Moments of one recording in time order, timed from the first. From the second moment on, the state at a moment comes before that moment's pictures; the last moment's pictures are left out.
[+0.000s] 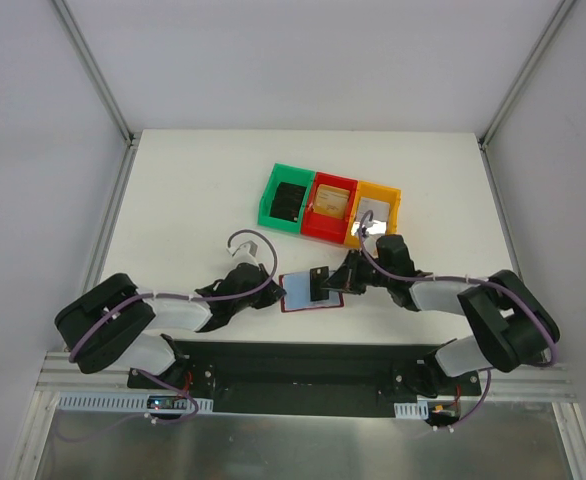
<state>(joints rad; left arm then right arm) -0.84 1.39 0.31 0.39 -0.14 -1.02 0.53 1.46 0.41 0.45 -0.63 0.88</state>
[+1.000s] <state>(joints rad) -0.84 0.89 0.37 0.00 -0.19 -0.88 0.56 1.02 0.76 -0.39 -0.46 0.38</state>
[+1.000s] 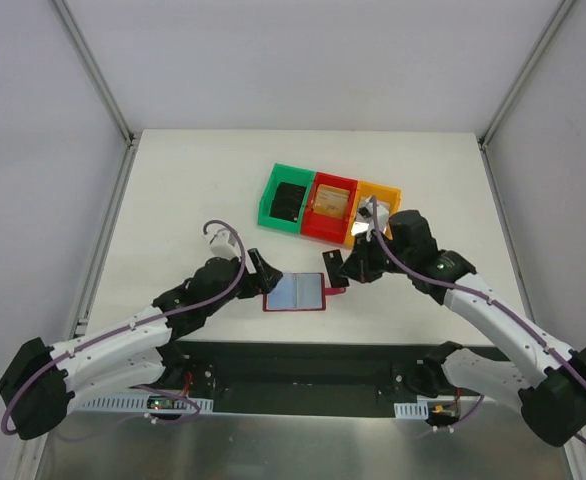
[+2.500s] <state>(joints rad) -0.80 0.92 0.35 0.49 0.75 -0.69 0.79 1.21 1.00 -0.74 -0.85 0.01</state>
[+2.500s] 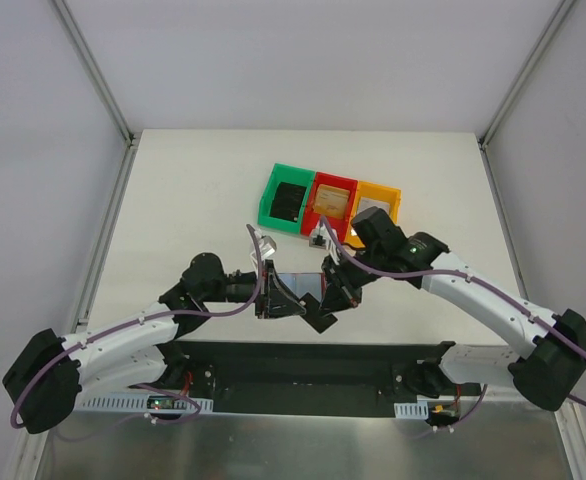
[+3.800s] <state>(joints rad) -0.76 0.94 0.10 1.11 0.36 -0.95 0.57 0.89 0.46 0.31 -0.68 0.71</state>
